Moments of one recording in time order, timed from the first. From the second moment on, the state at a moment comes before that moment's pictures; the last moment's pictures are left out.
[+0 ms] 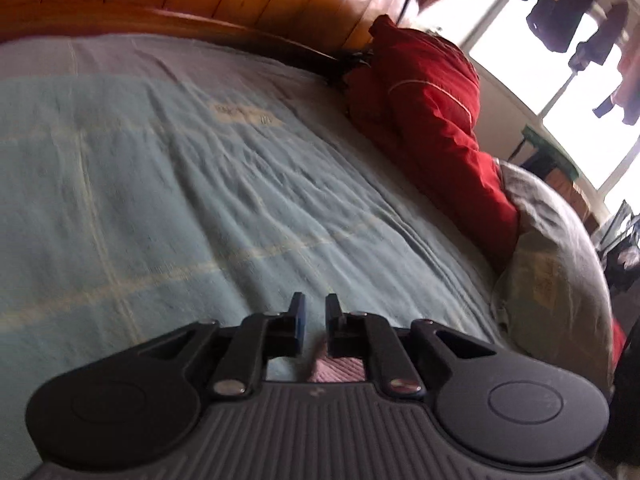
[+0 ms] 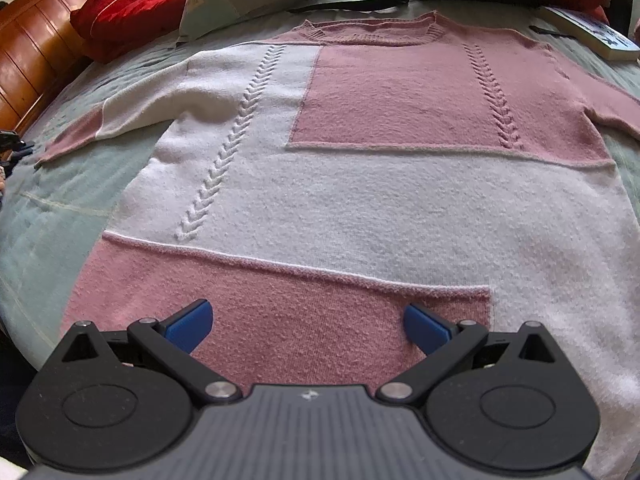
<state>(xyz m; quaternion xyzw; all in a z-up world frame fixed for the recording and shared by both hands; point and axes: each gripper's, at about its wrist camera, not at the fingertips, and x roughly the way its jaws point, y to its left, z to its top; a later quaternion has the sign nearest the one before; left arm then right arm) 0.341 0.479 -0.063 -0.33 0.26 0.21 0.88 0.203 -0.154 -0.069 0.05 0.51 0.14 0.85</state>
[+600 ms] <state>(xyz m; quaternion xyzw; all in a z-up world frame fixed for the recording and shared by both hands) 0.403 0.260 -0.036 -0.09 0.40 0.00 0.91 0.297 -0.092 -0.005 0.00 0.46 0.22 0.86</state>
